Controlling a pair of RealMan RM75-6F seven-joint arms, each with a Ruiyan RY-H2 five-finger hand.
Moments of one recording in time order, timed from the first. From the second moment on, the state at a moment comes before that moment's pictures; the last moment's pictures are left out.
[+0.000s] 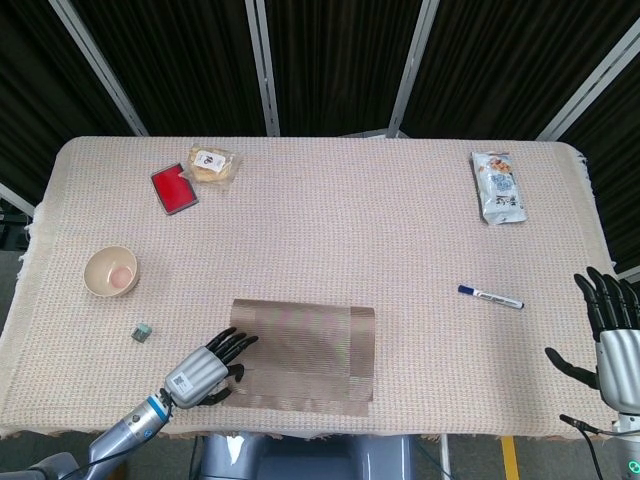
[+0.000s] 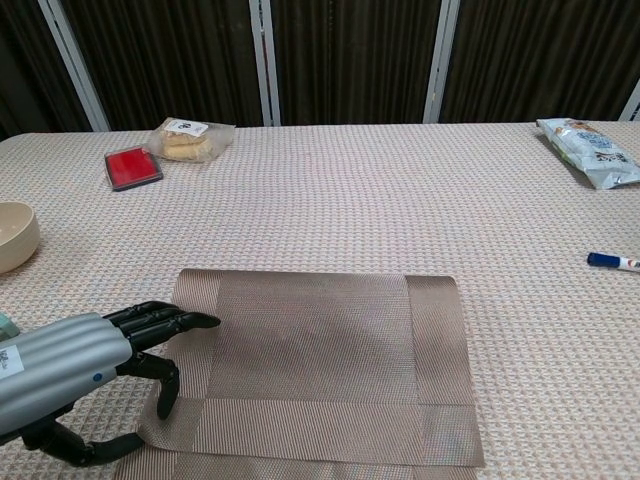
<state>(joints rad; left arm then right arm) -0.44 -1.62 0.20 -1.27 1.80 1.19 0.02 0.03 -1.03 0.11 -1.76 -1.57 1.62 -0.04</state>
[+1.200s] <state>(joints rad) -0.70 -1.63 -0.33 -1.47 1.13 0.96 0.14 0.05 -1.04 0.14 -1.74 -1.49 1.59 -0.07</state>
